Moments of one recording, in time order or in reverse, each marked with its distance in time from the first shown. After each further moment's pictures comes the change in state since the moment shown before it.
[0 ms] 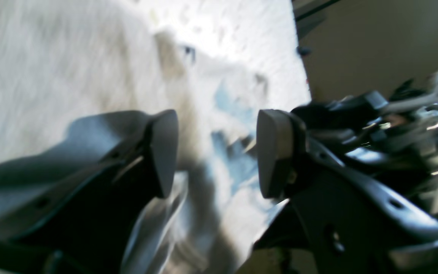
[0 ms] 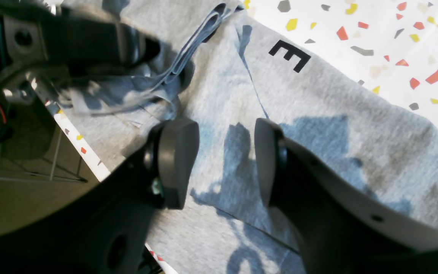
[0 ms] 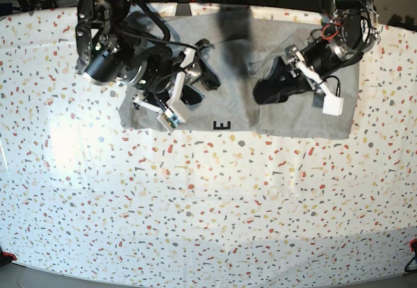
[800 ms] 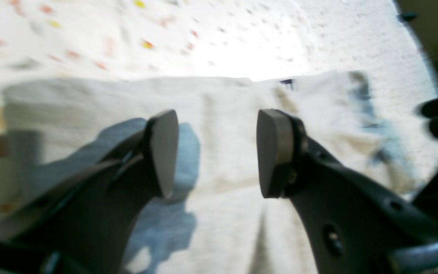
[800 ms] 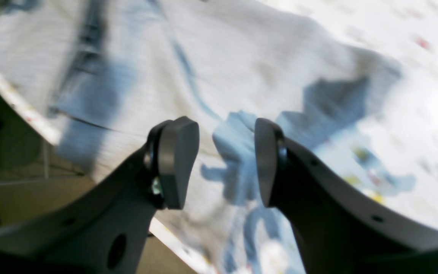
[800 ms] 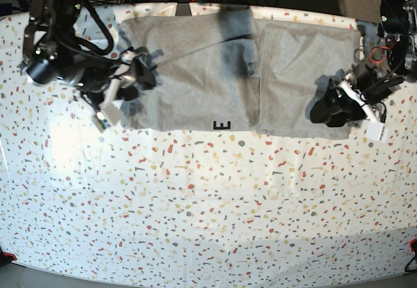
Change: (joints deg) left arm -4.4 -17.8 -0.1 1.0 15.6 -0.2 -9.6; right arm -2.1 10.0 17.7 0.0 13.4 -1.1 -11.6
